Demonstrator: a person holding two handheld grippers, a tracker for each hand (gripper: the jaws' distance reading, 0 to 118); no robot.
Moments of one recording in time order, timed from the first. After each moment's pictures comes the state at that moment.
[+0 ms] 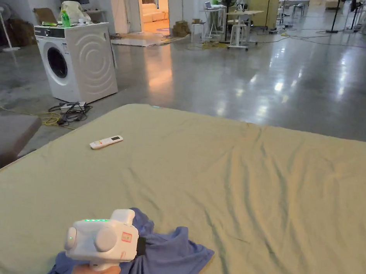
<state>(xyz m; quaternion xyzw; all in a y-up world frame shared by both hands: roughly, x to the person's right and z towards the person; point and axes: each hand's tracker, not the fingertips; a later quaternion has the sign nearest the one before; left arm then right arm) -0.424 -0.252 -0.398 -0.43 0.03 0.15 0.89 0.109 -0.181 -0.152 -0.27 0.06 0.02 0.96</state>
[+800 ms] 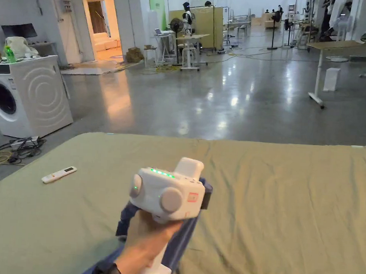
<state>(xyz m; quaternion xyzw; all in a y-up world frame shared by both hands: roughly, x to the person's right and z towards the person) -0.160 -0.136 -0.466 -0.31 -0.20 -0.07 0.93 0.177 -0.180 -0.086 -0.24 -0.03 -0.07 0.97</state>
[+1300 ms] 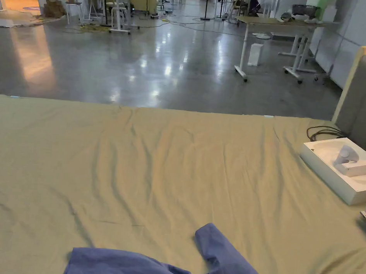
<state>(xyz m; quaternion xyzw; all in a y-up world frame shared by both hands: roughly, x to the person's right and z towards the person) 0.157 -0.304 -0.256 -0.37 -0.56 -0.12 0.73 0.222 -0.207 -0.049 -0.29 -0.12 -0.08 0.95</state>
